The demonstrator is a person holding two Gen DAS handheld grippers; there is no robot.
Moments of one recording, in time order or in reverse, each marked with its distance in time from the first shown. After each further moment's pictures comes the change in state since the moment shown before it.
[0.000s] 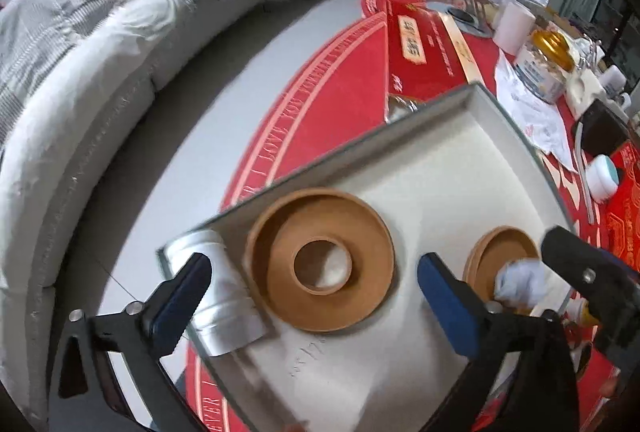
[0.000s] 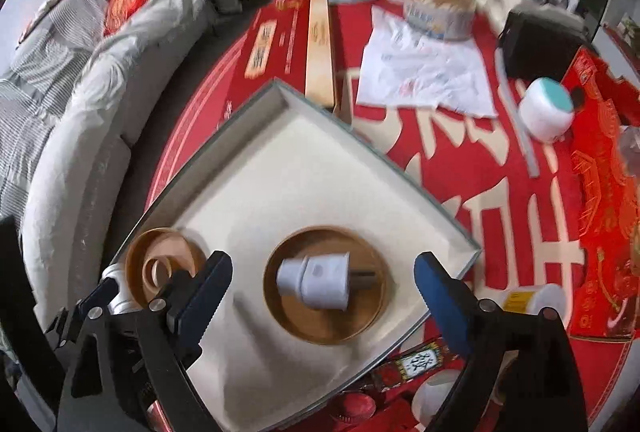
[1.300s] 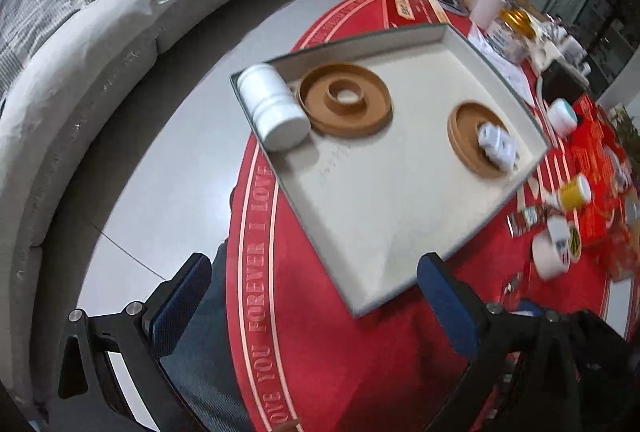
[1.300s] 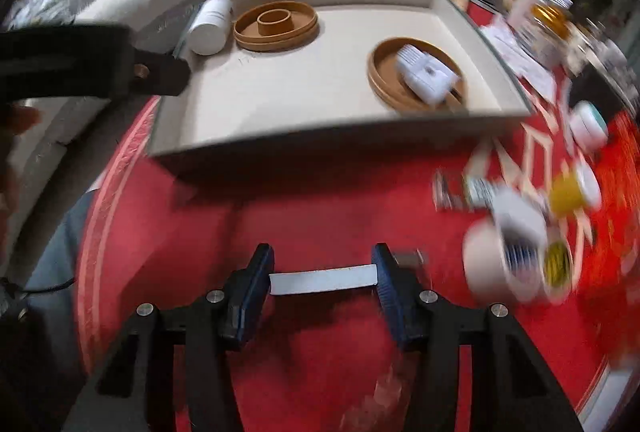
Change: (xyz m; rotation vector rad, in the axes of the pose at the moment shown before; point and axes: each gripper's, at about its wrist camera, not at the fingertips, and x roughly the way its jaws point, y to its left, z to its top) left arm -0.058 0.054 -0.113 -0.008 0.054 -0.105; right arm -0.018 0.019 -0.185 -0.545 0.032 0.011
